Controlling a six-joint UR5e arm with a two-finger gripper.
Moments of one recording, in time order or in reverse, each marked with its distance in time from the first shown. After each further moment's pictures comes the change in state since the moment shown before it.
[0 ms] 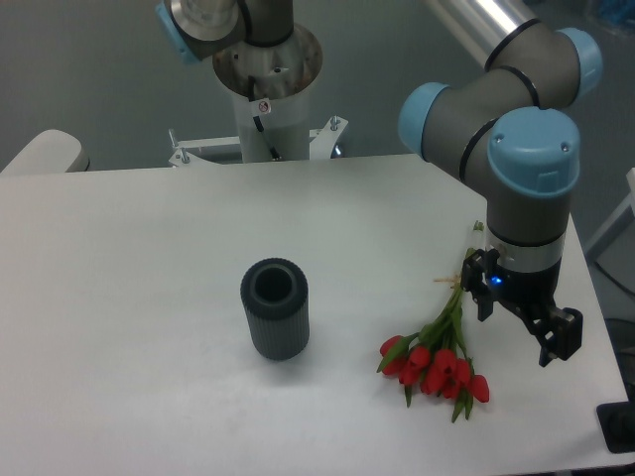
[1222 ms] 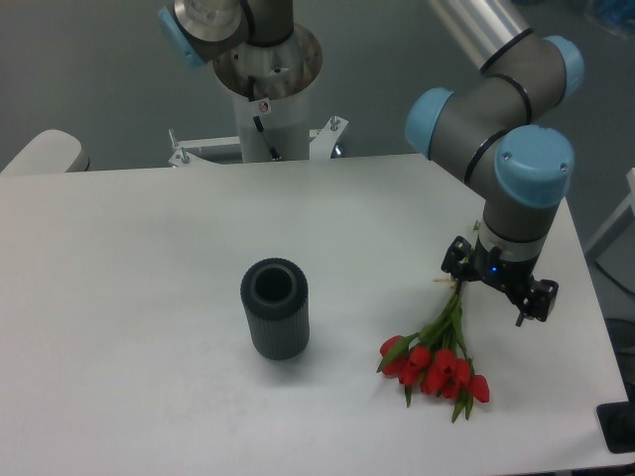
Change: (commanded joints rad) arm 0.095 0.035 -0.281 0.005 -0.017 -0.224
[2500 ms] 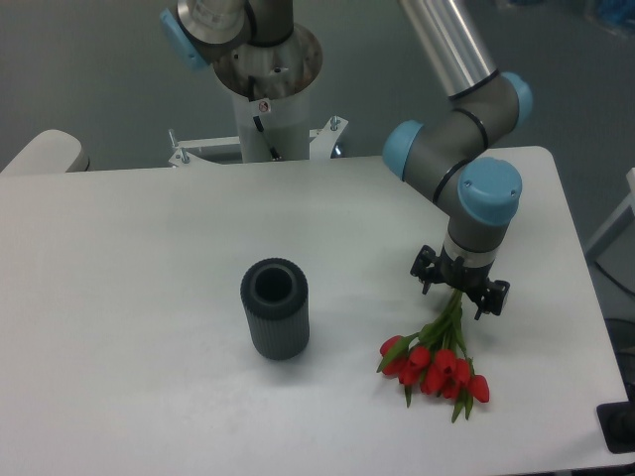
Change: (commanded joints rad) arm 0.015 -0.046 -0.239 0.328 -0.028 0.005
